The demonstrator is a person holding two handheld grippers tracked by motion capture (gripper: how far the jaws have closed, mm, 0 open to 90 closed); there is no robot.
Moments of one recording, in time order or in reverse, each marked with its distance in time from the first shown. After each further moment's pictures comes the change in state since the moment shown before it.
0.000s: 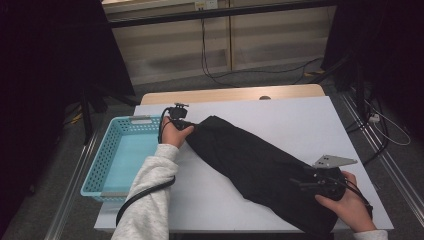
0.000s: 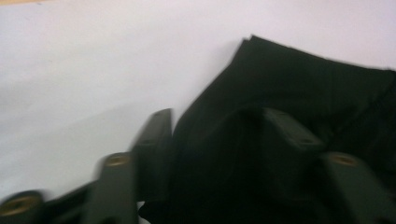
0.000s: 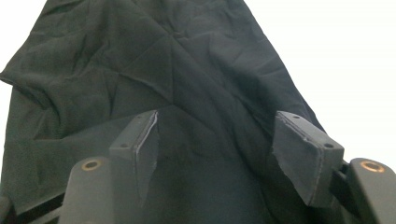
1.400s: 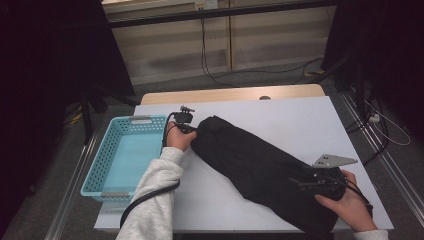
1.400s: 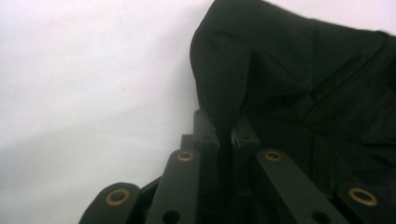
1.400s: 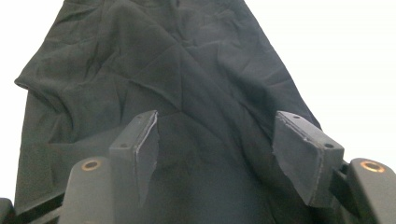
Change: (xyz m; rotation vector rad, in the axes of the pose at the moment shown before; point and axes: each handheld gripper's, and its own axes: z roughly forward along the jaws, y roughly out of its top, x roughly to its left) left arm -0.018 -0.004 0.000 0.101 -0.036 -0.033; right arm 0.002 0.003 -0.002 -0.015 0.019 -0.018
